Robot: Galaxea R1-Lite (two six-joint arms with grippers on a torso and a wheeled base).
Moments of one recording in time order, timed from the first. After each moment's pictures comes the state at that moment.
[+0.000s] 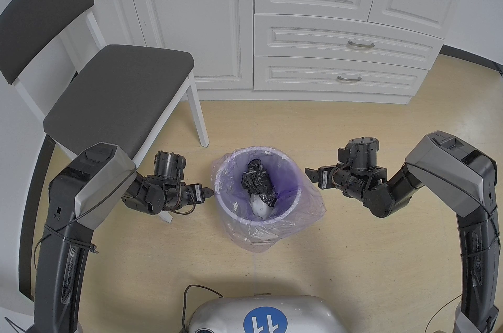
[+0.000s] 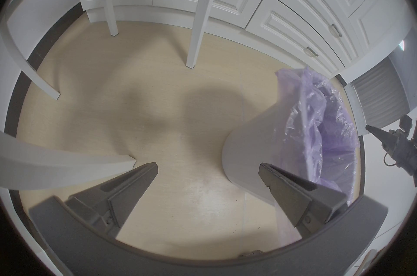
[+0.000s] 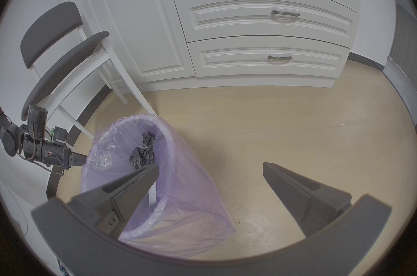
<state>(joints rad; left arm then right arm) -0.24 2.63 -1.51 -0.41 -0.08 -0.31 0.33 2.44 -1.26 -0.80 -0.08 0.12</state>
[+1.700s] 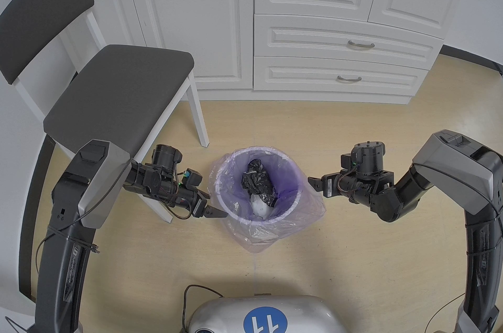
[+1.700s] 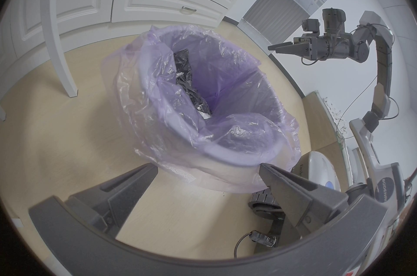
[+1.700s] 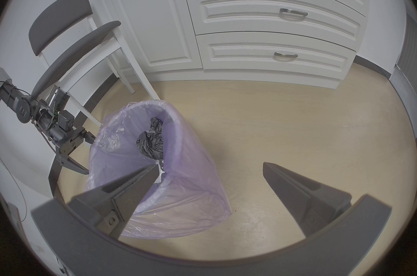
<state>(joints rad) -0.20 2.69 -1.79 0.03 -0.70 0.48 0.33 2.38 -1.14 -0.81 -0.04 0.06</state>
